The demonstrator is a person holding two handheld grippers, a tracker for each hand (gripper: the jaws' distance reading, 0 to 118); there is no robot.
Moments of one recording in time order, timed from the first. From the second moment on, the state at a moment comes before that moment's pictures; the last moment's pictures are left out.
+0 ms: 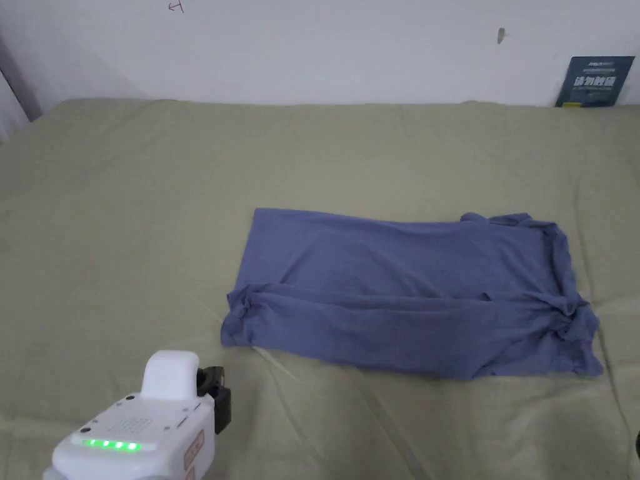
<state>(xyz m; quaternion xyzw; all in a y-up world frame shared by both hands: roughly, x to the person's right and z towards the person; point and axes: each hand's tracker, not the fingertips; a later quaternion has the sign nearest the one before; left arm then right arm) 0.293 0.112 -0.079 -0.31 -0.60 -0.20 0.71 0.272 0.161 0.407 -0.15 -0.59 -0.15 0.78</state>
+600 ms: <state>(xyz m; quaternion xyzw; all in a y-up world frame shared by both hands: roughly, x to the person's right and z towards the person) 0.432 0.029 -0.121 -0.36 -0.56 -0.28 0.69 0.296 0.144 0.402 -0.18 -0.58 -0.20 0.77</state>
